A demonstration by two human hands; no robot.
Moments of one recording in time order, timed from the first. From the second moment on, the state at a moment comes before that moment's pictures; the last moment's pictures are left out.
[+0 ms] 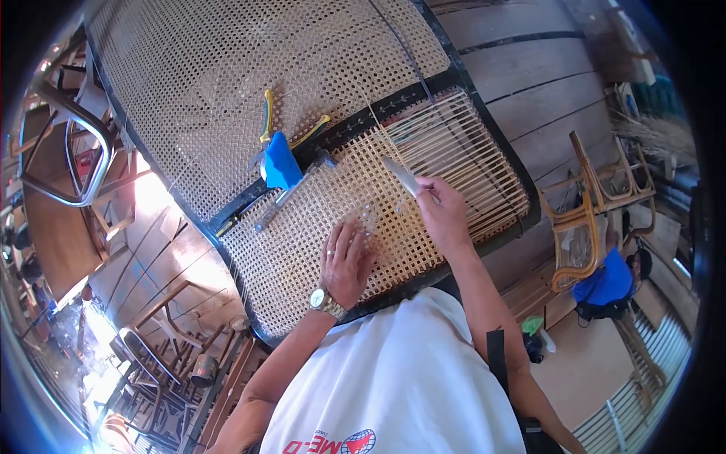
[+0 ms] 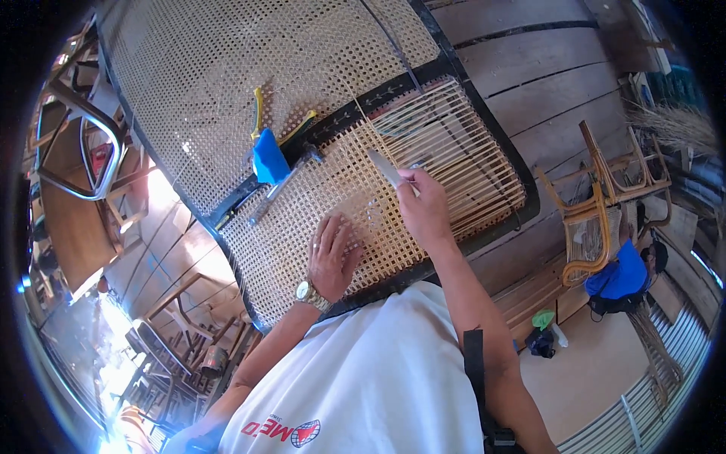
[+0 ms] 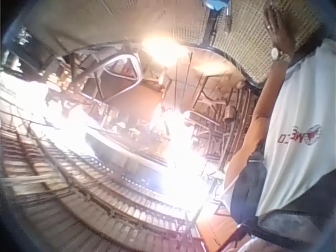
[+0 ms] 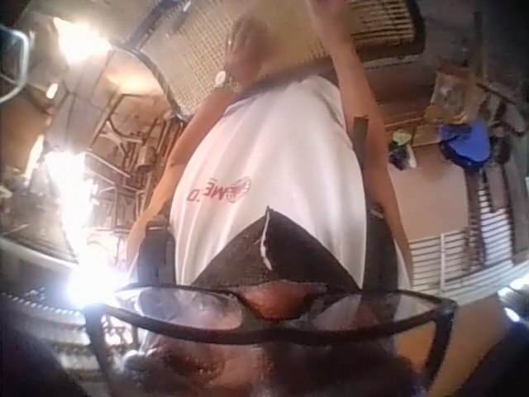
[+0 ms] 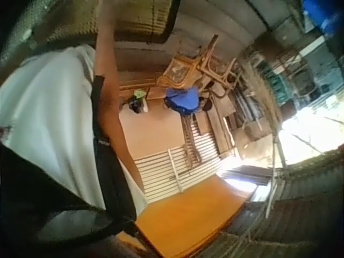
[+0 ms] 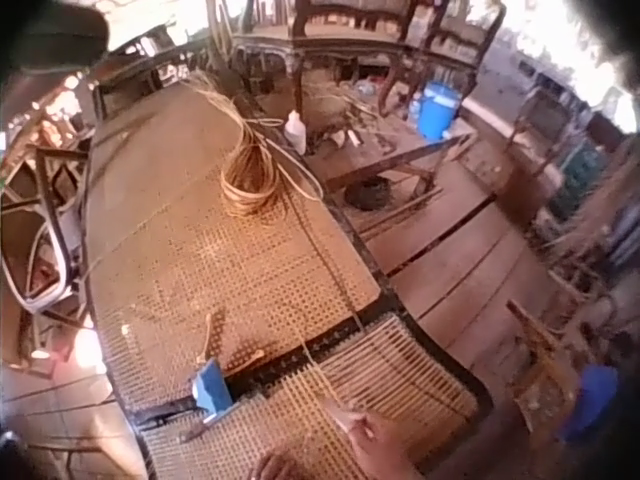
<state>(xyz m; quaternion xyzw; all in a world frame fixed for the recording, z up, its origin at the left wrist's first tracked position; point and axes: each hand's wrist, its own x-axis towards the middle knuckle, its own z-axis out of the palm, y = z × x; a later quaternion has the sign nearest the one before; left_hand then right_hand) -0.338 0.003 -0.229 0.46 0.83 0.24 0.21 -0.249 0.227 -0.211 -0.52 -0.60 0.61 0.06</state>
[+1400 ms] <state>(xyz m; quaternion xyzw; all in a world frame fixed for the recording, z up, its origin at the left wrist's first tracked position) -0.344 -0.005 -0.228 0.46 0.82 0.25 0.23 -0.277 0.222 -0.235 -0.45 -0.71 0.53 0.13</state>
